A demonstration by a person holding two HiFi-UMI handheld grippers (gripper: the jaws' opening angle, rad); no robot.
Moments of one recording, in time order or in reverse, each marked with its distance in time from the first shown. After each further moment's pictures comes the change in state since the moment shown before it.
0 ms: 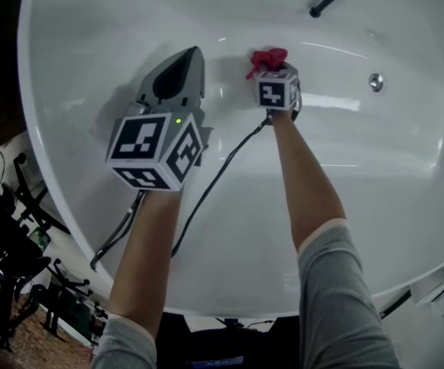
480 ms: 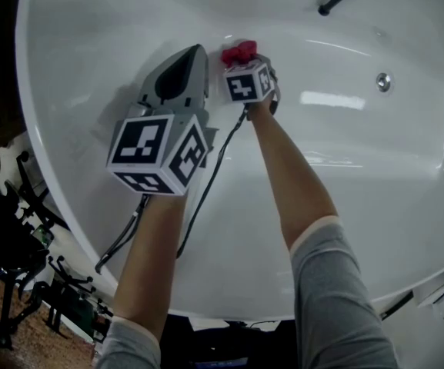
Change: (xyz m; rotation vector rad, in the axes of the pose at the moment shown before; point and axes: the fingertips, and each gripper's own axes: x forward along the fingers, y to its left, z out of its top) left arm -0.002 0.003 -0.001 -0.009 0.001 0.009; right arm 0.004 0.087 0.034 -0.109 -0.028 0.102
